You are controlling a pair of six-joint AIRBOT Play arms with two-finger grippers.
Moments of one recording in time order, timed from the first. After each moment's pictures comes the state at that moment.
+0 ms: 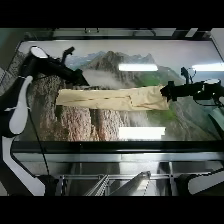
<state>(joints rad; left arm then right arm) -0.08 -1.98 1.87 0.82 -1.45 -1.20 -0.27 -1.78 1.27 -0.44 1.28 0.98</state>
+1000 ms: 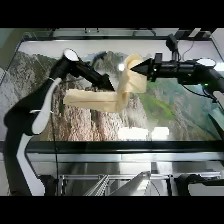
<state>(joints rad) -0.25 -2.07 2.04 0.61 -1.56 -1.21 0.08 -1.56 1.33 -0.05 1.28 1.04</state>
